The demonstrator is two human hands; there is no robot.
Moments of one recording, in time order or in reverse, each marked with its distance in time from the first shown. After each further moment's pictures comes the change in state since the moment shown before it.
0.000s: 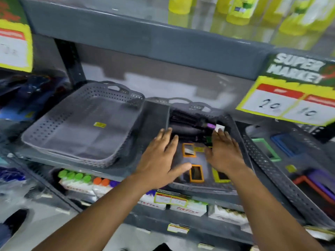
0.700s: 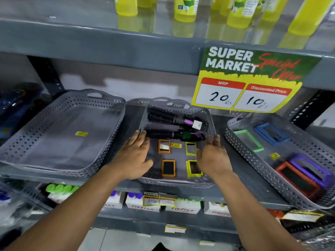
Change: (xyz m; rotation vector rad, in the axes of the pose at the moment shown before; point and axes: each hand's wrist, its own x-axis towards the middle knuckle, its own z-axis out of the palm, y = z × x) left_hand 0.027 -0.032 -0.007 0.208 -0.371 -0.104; right_hand -0.020 0.018 0.016 0.164 -0.035 0.186
